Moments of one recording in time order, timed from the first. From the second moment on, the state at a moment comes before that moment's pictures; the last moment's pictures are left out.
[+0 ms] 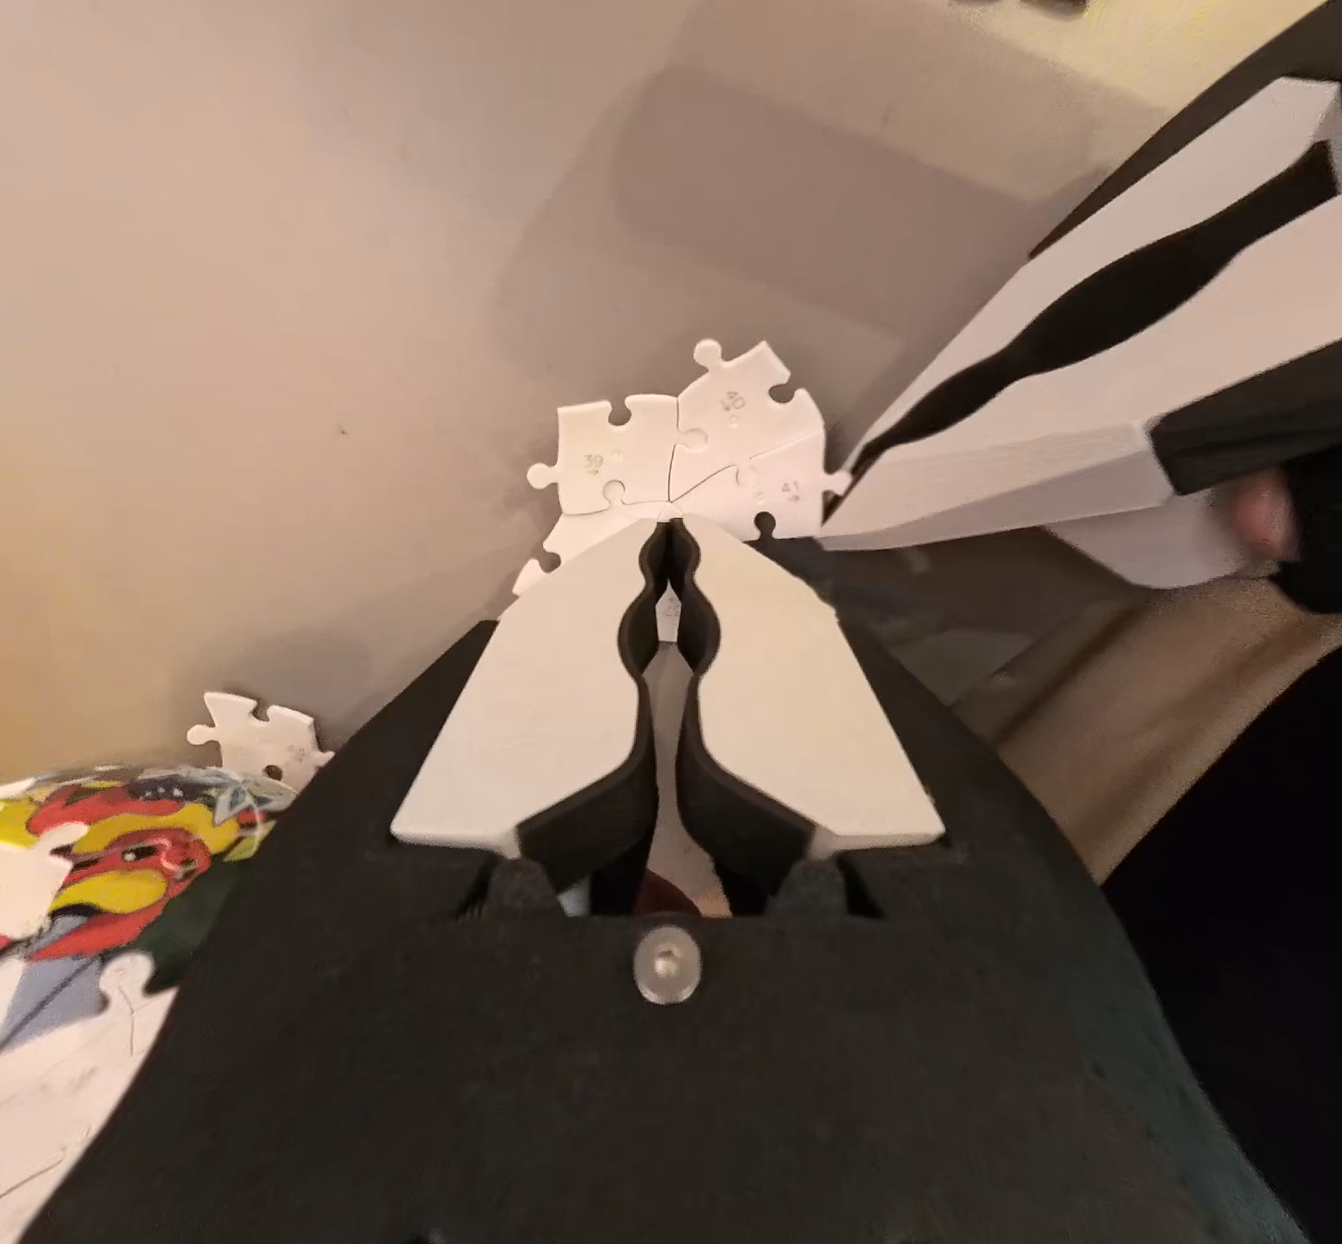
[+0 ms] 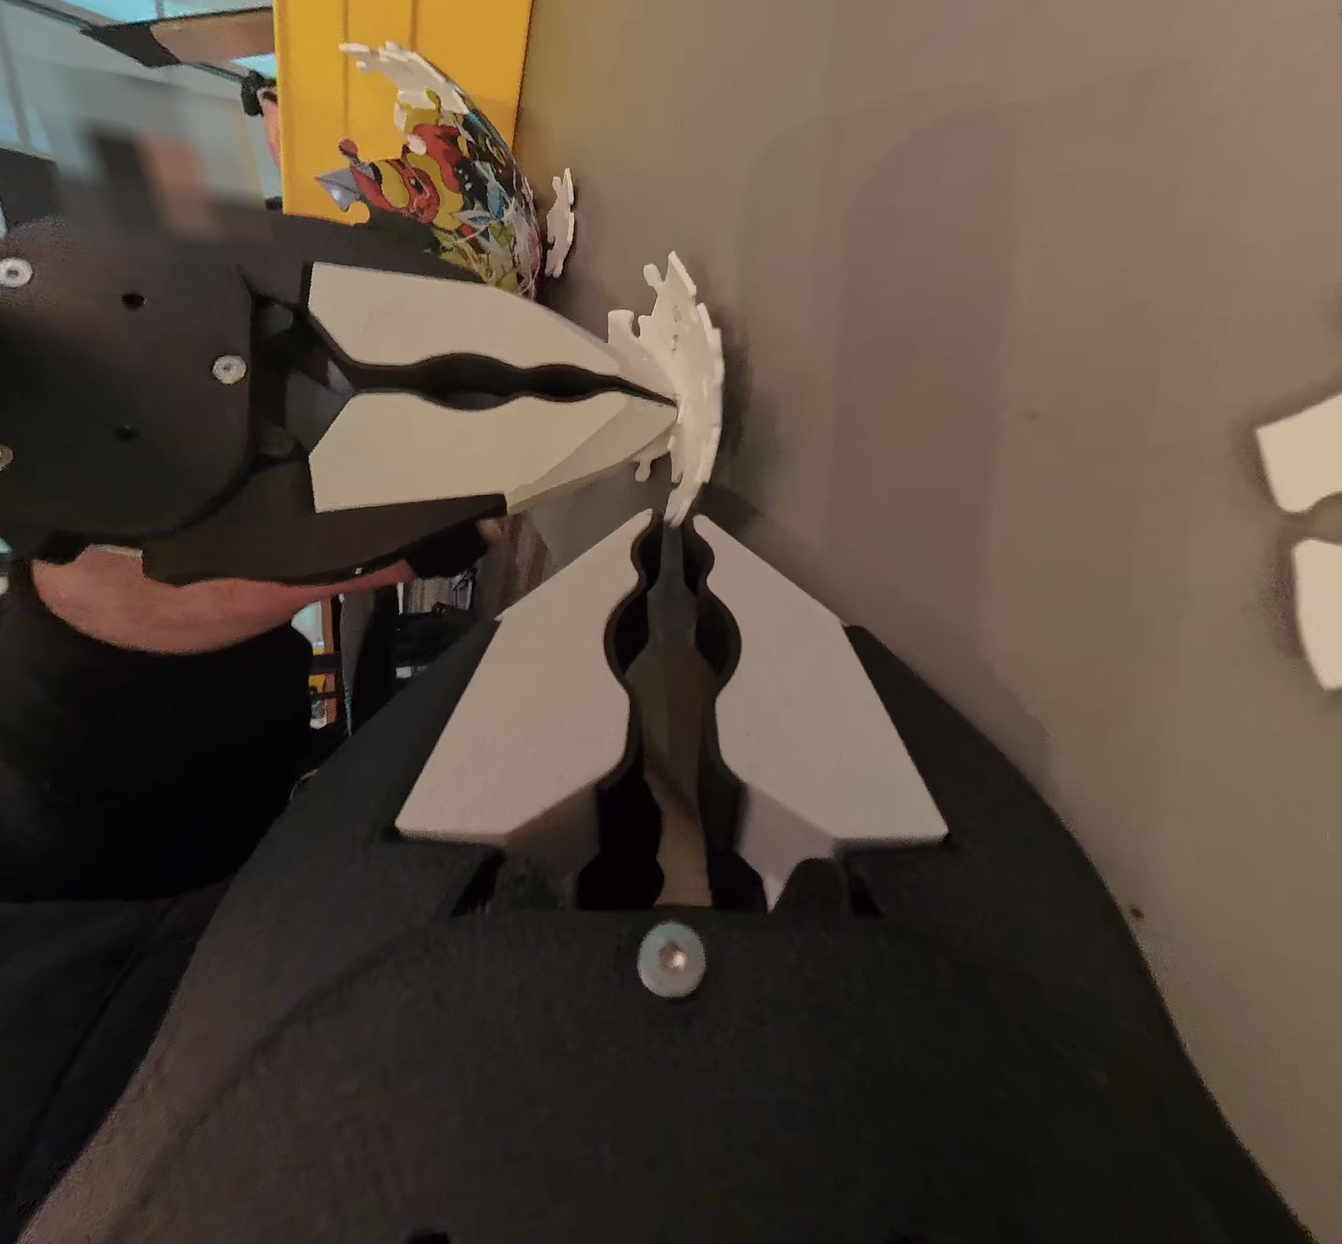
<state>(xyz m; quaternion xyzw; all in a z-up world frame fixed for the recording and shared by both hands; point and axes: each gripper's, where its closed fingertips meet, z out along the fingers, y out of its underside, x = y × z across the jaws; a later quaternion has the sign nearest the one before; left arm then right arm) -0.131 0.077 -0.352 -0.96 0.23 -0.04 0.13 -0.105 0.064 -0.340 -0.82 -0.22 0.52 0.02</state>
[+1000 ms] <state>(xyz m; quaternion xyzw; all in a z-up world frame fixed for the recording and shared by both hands) -0.125 0.074 -0.328 -0.95 0.26 0.00 0.20 -0.087 0.115 -0.322 -0.80 -0.38 0.45 0.12</state>
